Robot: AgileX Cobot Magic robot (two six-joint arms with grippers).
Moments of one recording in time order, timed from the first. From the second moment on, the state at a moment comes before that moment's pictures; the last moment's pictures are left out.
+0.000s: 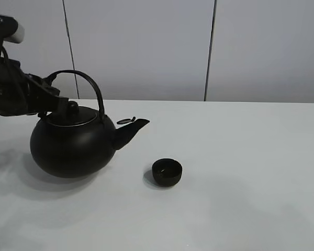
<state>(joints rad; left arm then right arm) -0.40 1.65 -0.58 -0.09 -0.59 0.18 -0.06 0.01 -0.47 0.06 1.08 -0.08</state>
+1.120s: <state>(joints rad) -0.47 1.65 -0.59 -0.17 -0.56 0.22 -0.06 0.01 -0.47 0.06 1.08 -0.08</state>
